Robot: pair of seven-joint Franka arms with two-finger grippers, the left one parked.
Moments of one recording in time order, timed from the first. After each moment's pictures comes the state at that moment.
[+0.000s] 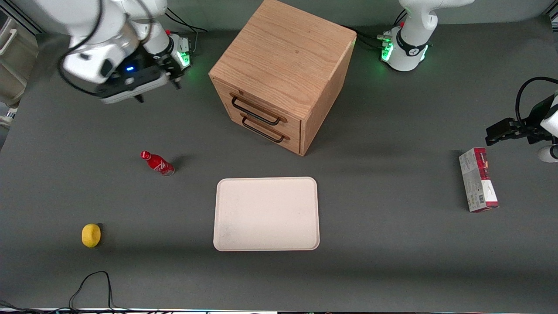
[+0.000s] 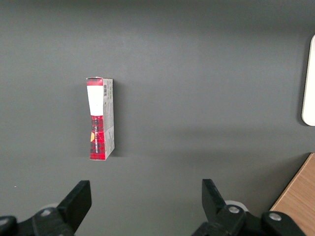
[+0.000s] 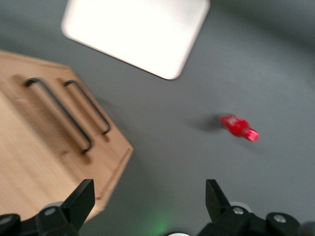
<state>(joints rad) 0.02 -0.02 0.50 -1.54 0.03 1.49 0.09</state>
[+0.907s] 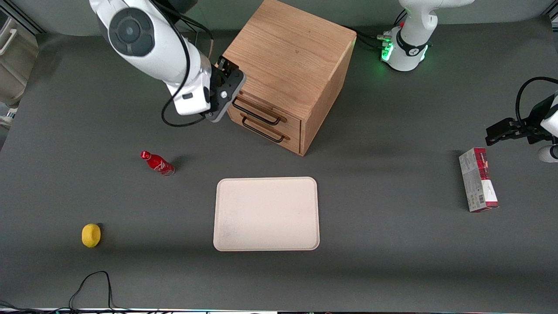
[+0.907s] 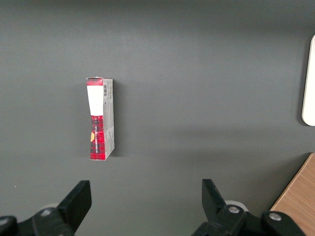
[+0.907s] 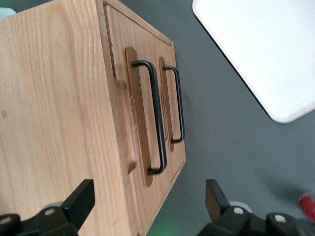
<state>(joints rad) 0.03 0.24 0.62 -1.50 0.18 1.56 -0.29</state>
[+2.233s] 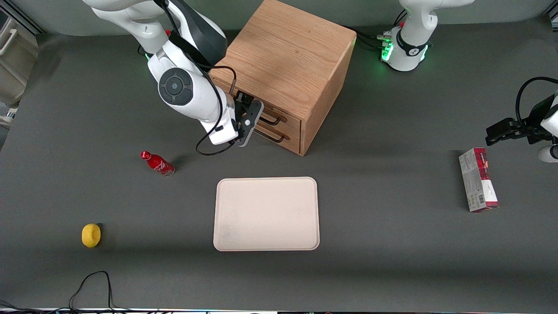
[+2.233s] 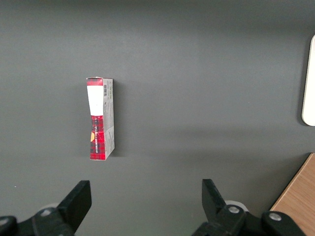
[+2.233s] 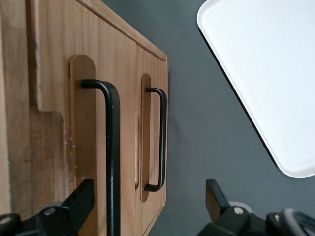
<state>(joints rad) 0.05 0.31 0.62 -1.74 0.15 1.91 -0.44</state>
